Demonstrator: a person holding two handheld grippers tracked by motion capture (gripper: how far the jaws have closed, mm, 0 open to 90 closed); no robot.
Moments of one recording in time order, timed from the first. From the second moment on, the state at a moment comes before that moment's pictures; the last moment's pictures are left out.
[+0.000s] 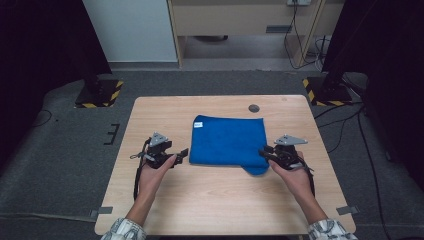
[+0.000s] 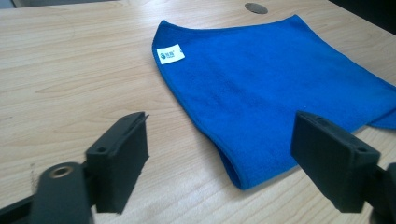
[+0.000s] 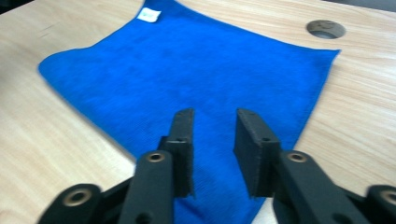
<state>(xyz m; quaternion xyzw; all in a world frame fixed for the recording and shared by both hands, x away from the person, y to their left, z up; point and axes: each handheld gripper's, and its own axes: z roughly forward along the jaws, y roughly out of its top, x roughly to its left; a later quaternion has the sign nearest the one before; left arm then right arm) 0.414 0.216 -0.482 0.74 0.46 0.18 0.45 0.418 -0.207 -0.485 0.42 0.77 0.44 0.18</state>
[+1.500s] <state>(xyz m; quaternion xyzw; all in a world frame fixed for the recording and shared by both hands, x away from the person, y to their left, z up) 0.394 0.194 -0.513 0.79 0.43 0.19 0.40 0.372 -0.170 -0.518 0.34 0.84 0.38 0.20</state>
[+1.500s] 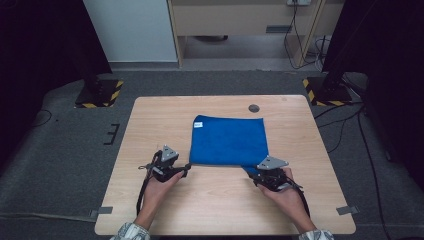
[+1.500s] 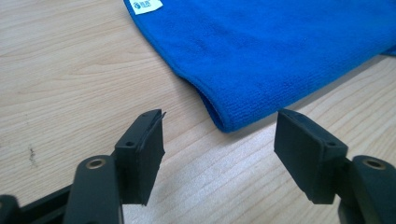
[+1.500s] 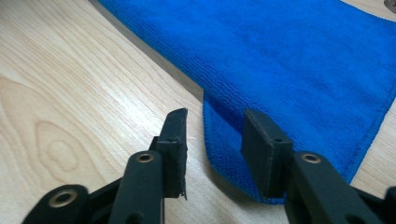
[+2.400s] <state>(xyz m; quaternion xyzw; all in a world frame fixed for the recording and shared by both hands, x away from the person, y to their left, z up) 0.400 0.188 -0.521 0.80 0.43 0.19 0.38 0.382 -0.173 -0.530 0.35 0.85 0.35 0.19</state>
